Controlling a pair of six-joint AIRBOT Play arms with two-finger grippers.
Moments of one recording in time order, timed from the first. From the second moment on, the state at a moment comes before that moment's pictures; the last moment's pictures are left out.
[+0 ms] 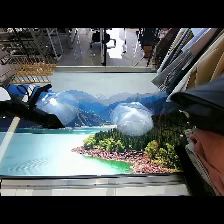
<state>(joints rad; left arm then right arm) 0.05 -1.29 1.41 0.91 -1.65 -1.15 -0.87 -1.12 1.97 -0.90 1.63 1.20</state>
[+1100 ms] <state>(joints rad) 0.05 -1.29 1.41 0.88 -1.58 -1.08 -1.38 -1.14 1.26 -1.39 1.75 1.13</state>
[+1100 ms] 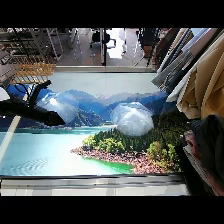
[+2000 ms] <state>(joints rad) 0.12 -1.28 1.41 1.15 -1.54 -1.13 -0.41 -1.14 1.59 -0.92 1.66 1.33</state>
